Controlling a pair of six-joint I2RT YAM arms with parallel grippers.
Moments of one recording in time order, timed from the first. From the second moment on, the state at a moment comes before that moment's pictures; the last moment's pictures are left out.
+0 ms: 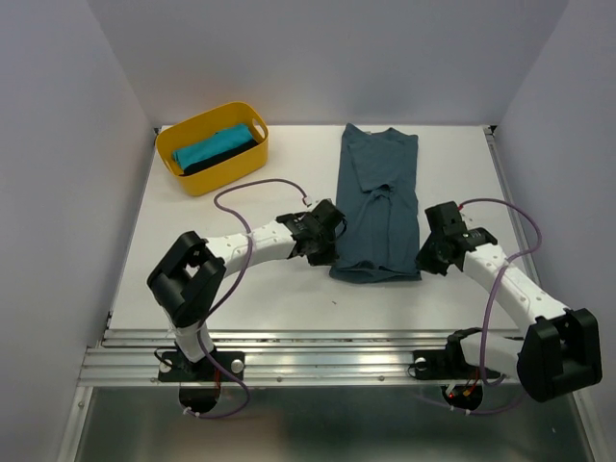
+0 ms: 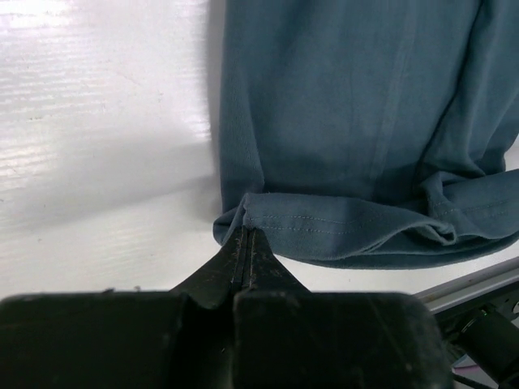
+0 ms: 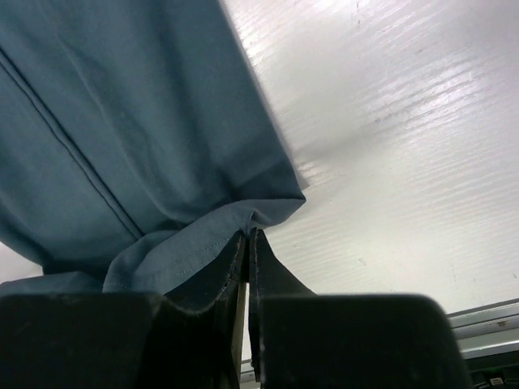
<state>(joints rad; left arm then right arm) -0.87 1.73 1.15 -0.46 -0.04 -0.89 0.26 1.16 0.77 -0.74 0.18 0.83</state>
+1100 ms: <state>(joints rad) -0.87 1.79 1.19 -0.42 -0.08 -0.83 0.31 0.95 0.80 -0.66 0.02 0.81</state>
